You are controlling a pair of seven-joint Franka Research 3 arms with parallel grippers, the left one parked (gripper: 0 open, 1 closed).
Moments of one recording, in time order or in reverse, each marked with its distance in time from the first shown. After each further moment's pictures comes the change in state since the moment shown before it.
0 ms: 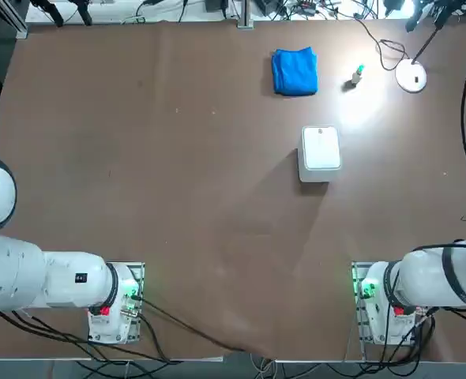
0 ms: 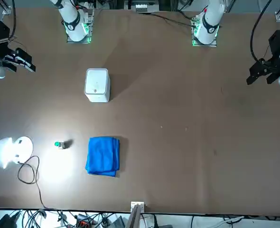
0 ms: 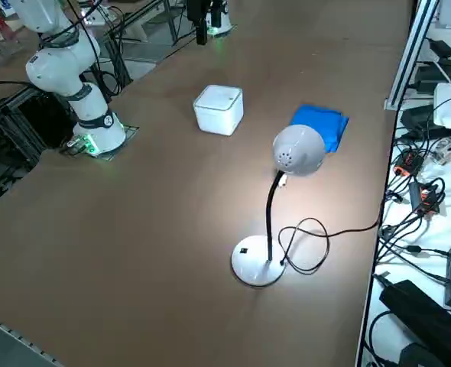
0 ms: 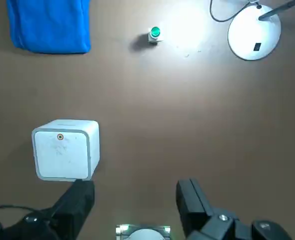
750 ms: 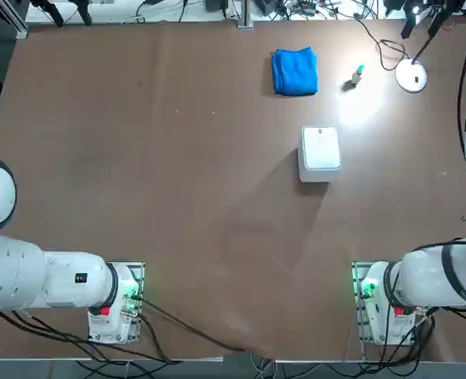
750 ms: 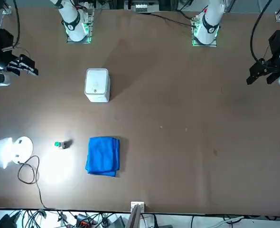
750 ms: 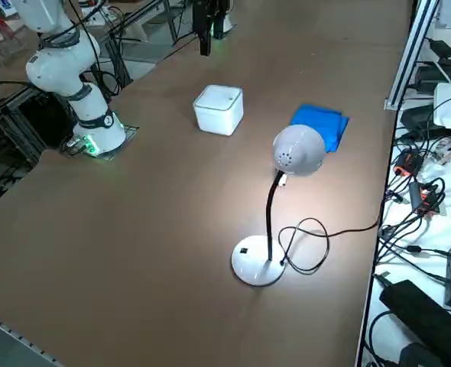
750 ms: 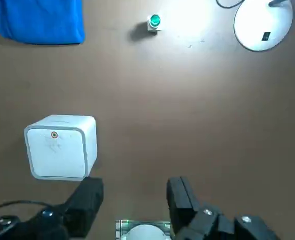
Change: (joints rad) arm -0.001 0.059 -0.001 -0.001 -0.002 -0.003 0.002
